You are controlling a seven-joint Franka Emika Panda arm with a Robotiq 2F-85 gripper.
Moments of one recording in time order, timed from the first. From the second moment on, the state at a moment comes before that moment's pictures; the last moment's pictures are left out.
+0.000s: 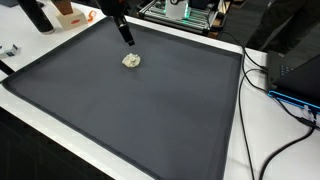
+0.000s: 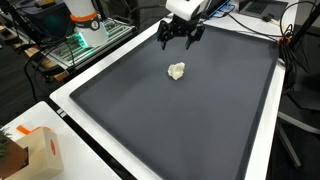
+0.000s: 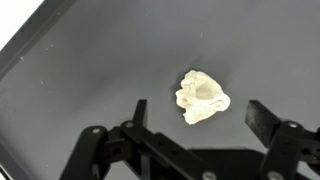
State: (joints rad) arm 0.05 0.35 -0.05 -1.88 0.05 1.95 0.70
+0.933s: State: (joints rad) arm 0.05 0.49 -0.05 -1.89 0.09 2.16 0.65
